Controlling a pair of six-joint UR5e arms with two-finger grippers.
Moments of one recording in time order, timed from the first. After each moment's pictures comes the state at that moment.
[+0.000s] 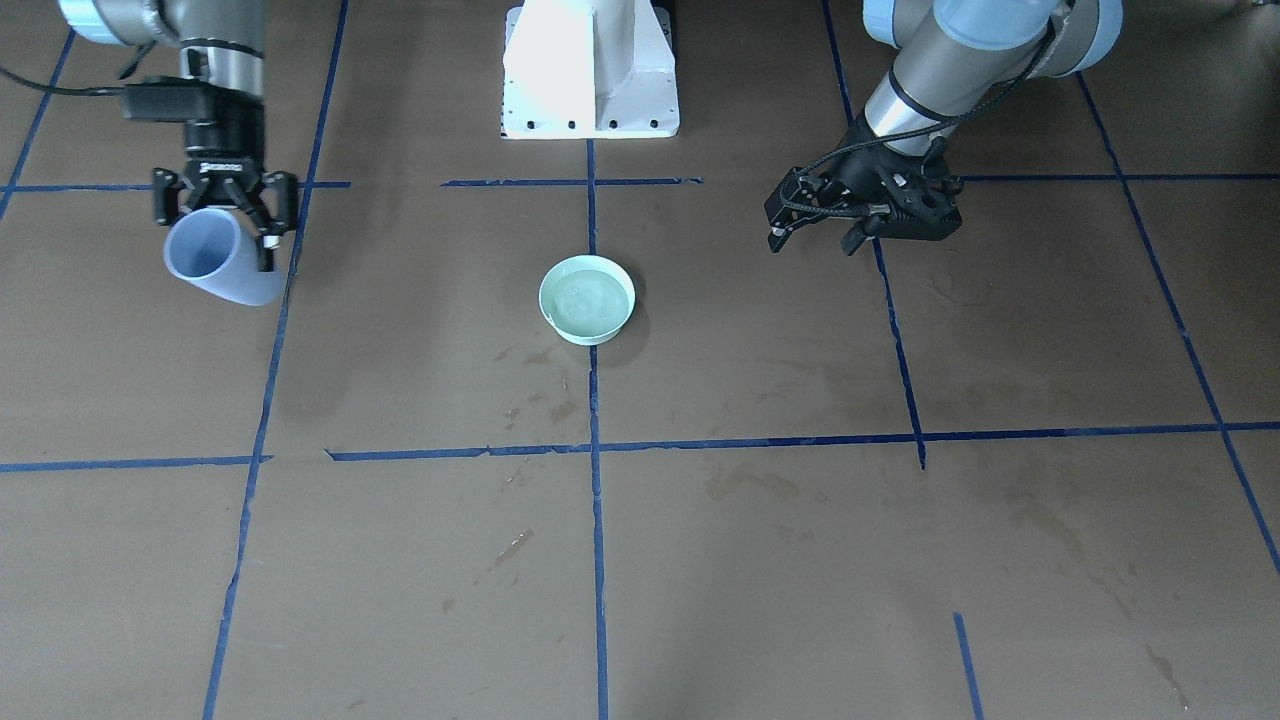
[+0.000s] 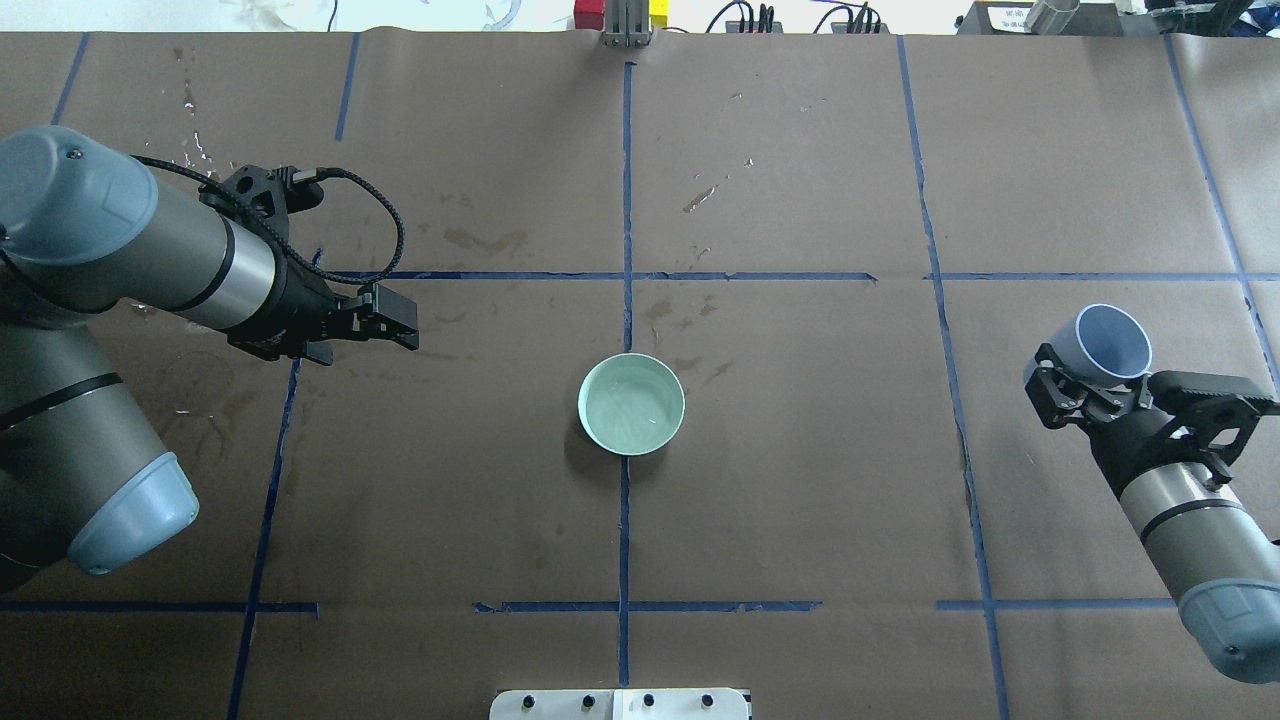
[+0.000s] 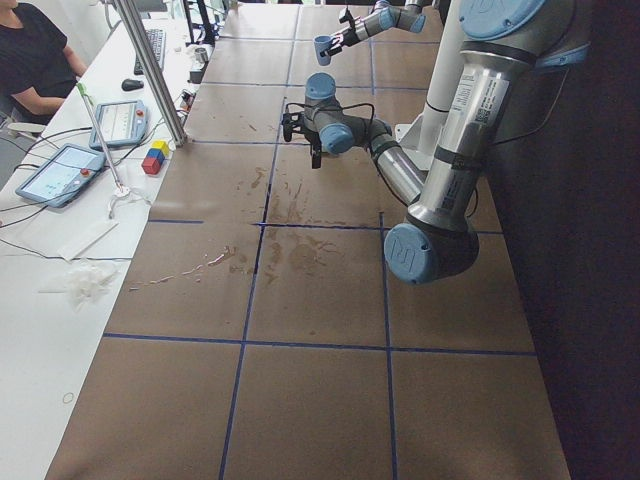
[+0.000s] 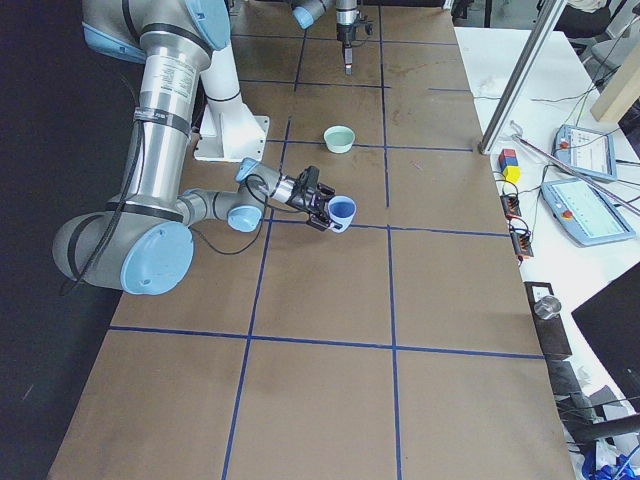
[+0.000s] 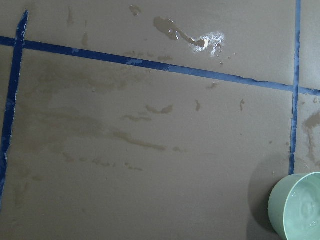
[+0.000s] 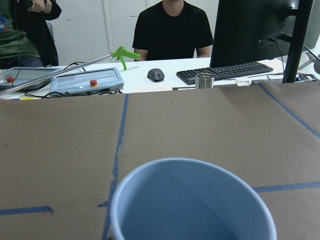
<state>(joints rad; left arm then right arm) -0.73 -1.88 -1.98 -1.80 -2.08 -1.26 0.25 -1.91 1.92 -0.70 0.67 1.47</state>
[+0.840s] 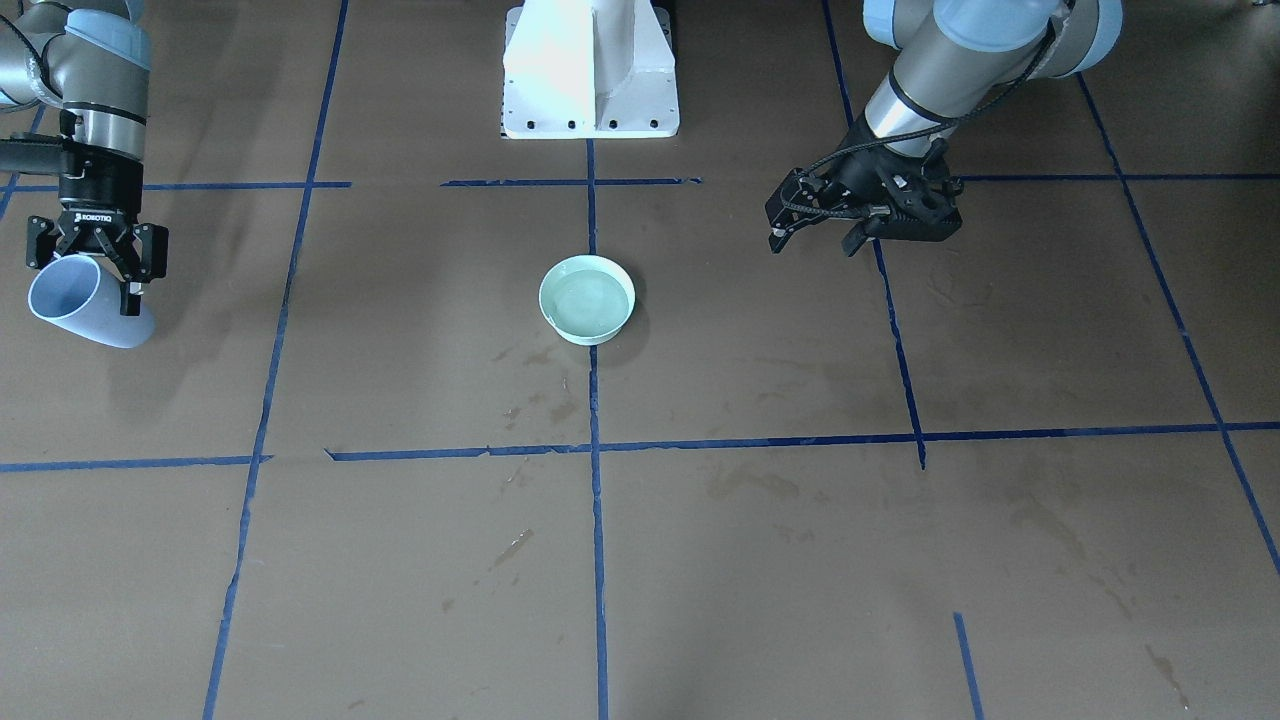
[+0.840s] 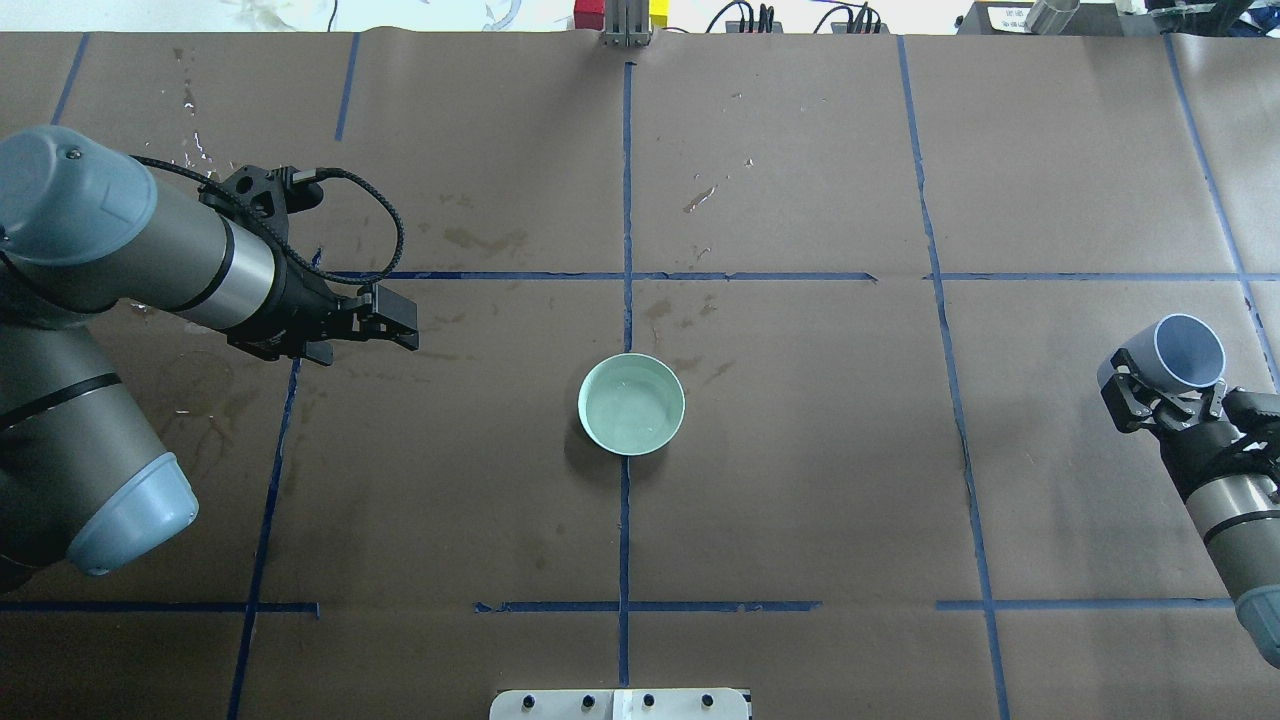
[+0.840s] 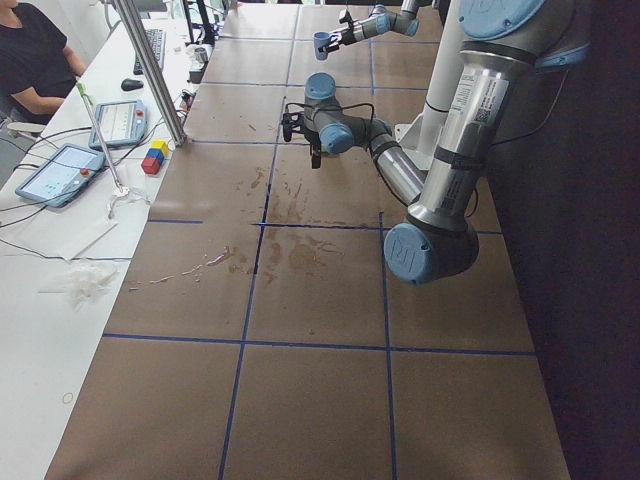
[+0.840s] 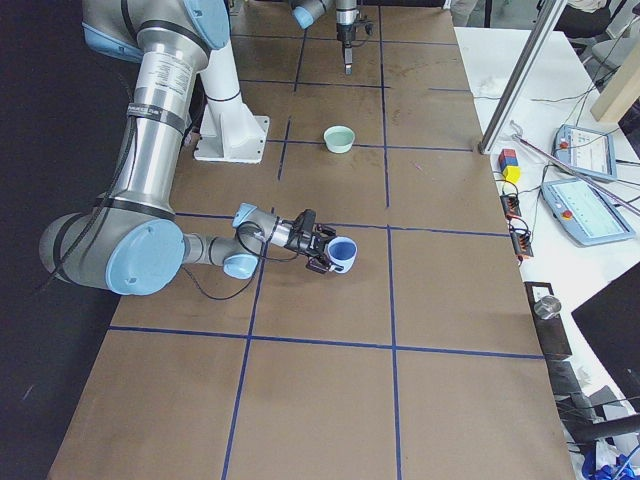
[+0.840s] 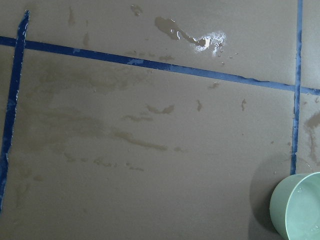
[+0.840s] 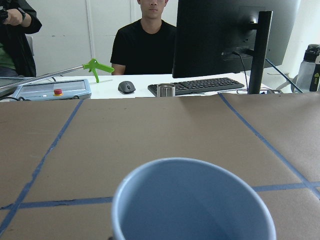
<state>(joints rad) -0.73 -1.88 -1.98 -1.80 -2.08 -1.26 0.27 -1.94 1.70 -0.50 0.59 1.46</state>
